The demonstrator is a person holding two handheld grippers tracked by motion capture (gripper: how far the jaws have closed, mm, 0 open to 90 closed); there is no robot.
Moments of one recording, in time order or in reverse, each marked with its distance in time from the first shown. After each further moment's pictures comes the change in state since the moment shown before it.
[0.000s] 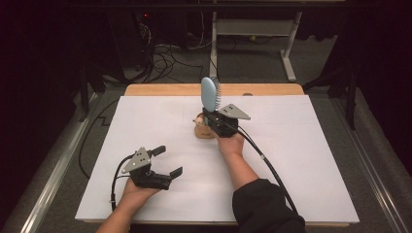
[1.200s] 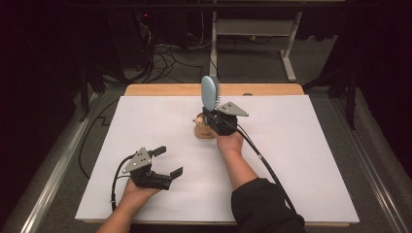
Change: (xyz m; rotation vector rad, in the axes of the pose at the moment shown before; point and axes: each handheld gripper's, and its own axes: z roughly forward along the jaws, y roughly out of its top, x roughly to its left) left arm 0.001 -0.001 0.001 0.004 0.001 -0.004; right arm 0.001 0.005 0.004 0.053 -0.035 0.026
